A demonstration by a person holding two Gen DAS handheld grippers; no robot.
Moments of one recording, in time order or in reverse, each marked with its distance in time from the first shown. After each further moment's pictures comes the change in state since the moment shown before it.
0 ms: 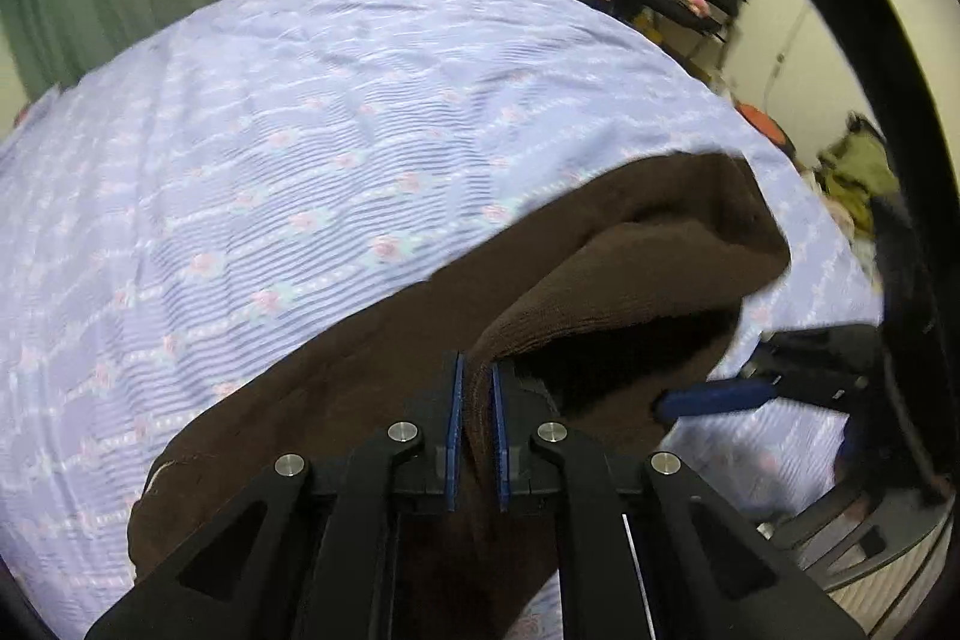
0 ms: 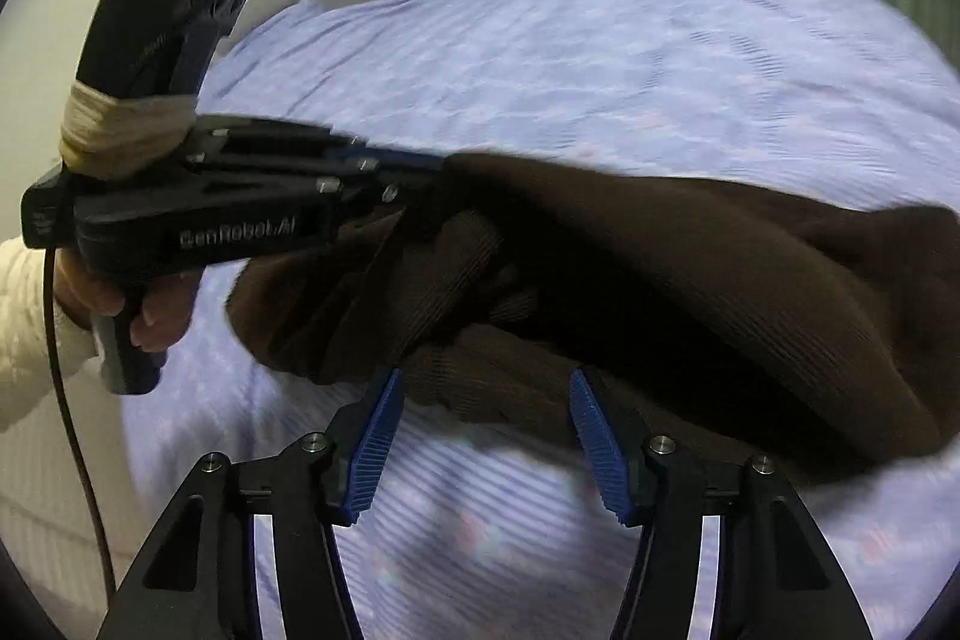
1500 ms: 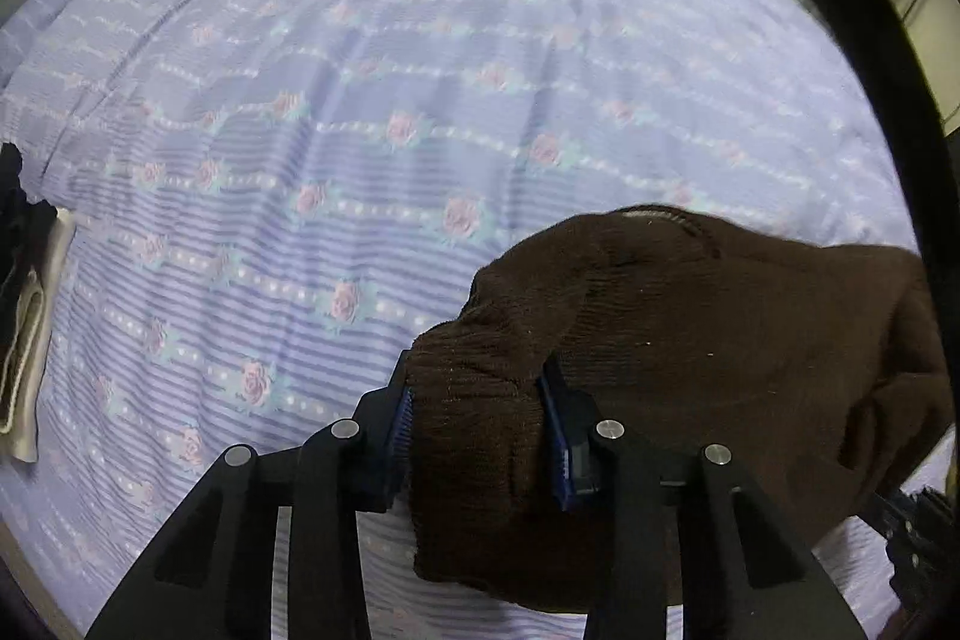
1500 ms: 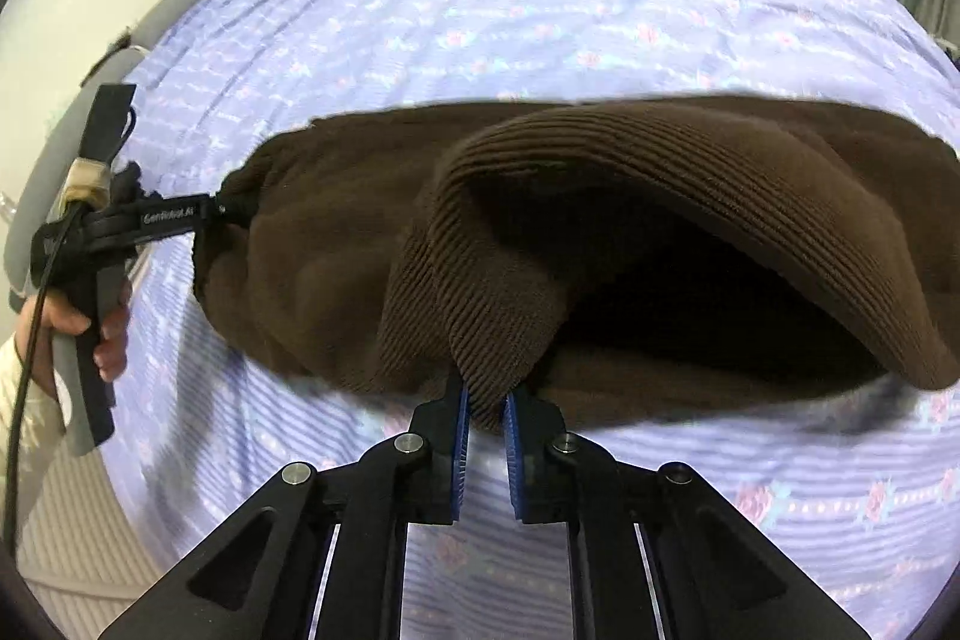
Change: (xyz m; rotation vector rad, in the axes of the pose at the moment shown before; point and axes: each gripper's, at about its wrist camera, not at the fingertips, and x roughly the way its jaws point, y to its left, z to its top) left arm -0.038 0.156 -0.158 -0.604 0.105 0.382; right arm 0.039 0.053 -0.034 0.146 0.089 -0.178
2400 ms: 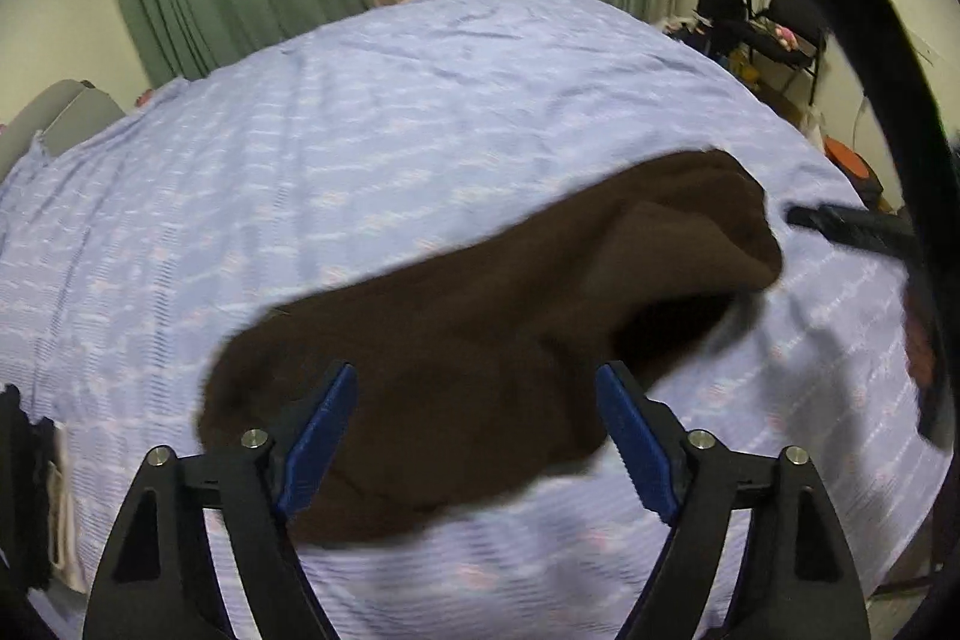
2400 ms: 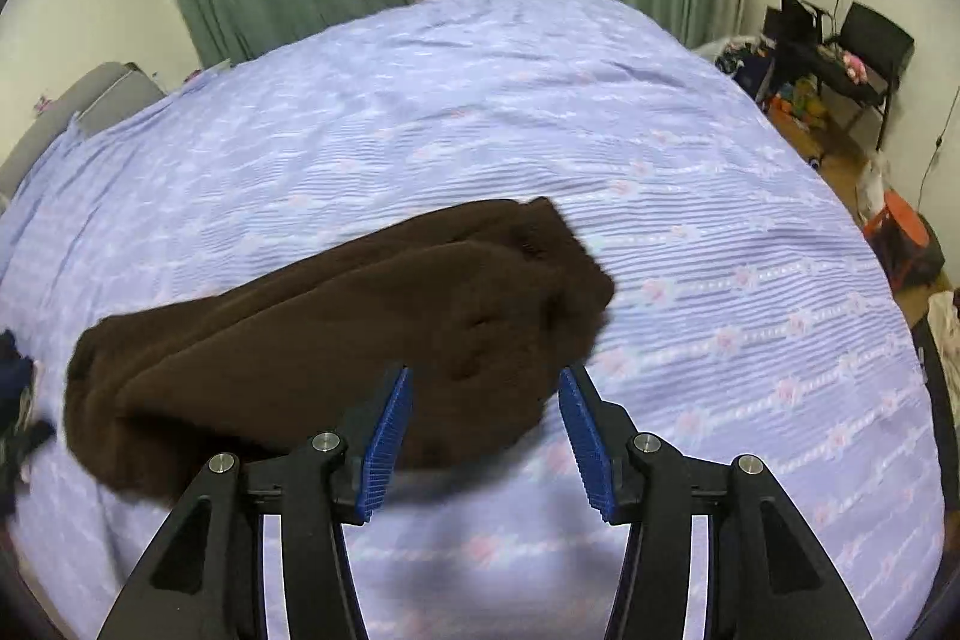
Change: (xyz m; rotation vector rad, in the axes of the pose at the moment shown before) left arm -0.117 -0.190 -0.079 0.485 -0.255 -0.131; right arm -0.128 -0.184 0.012 0.239 -0.249 -0.361
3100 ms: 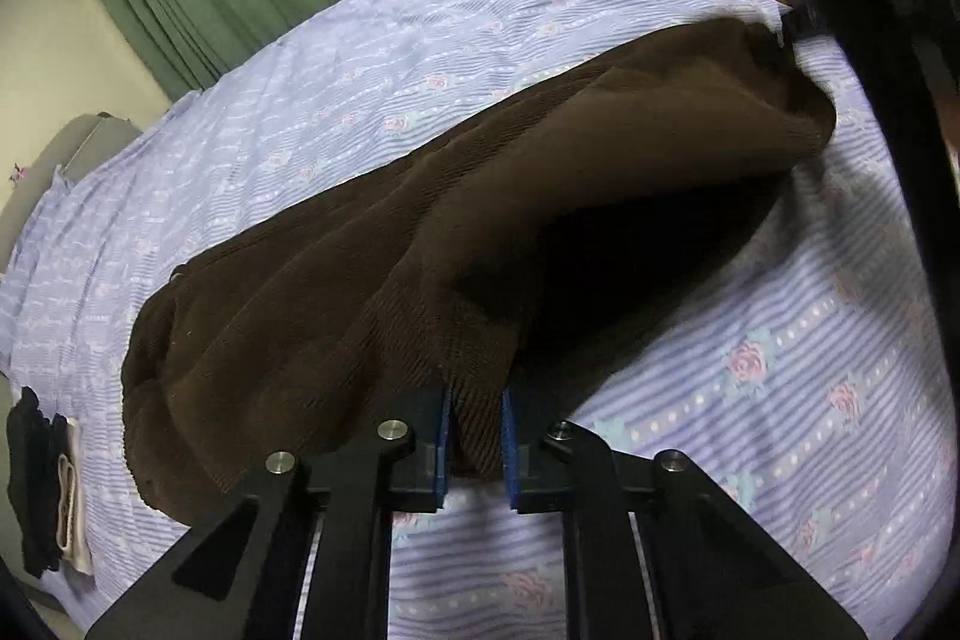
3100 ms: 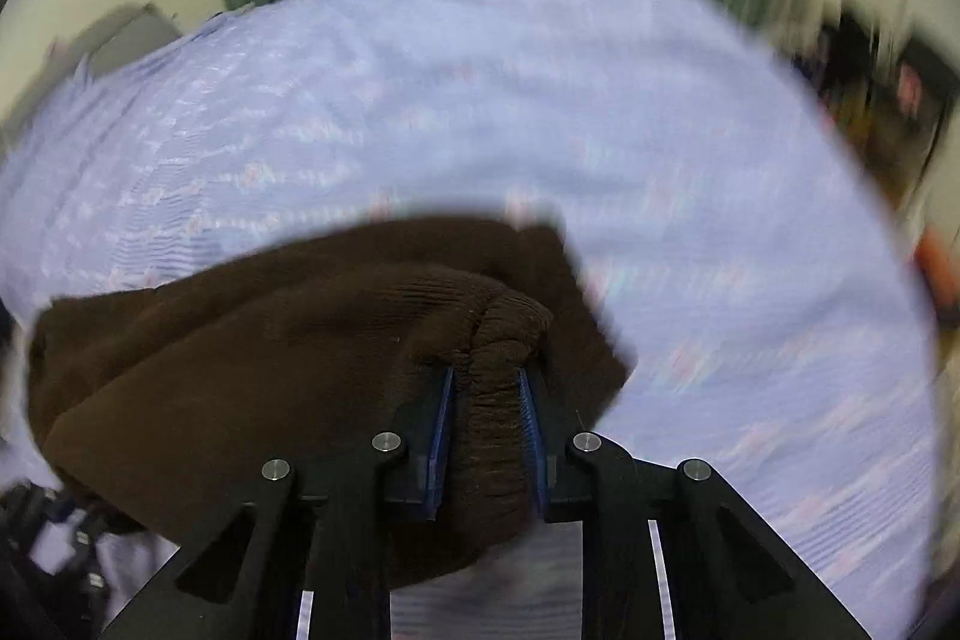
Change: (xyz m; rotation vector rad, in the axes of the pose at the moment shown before) left arm 0.083 -0.086 -0.027 0.102 0.060 0.174; right arm 0.056 0.002 0.034 -0.175 0.039 -0.006
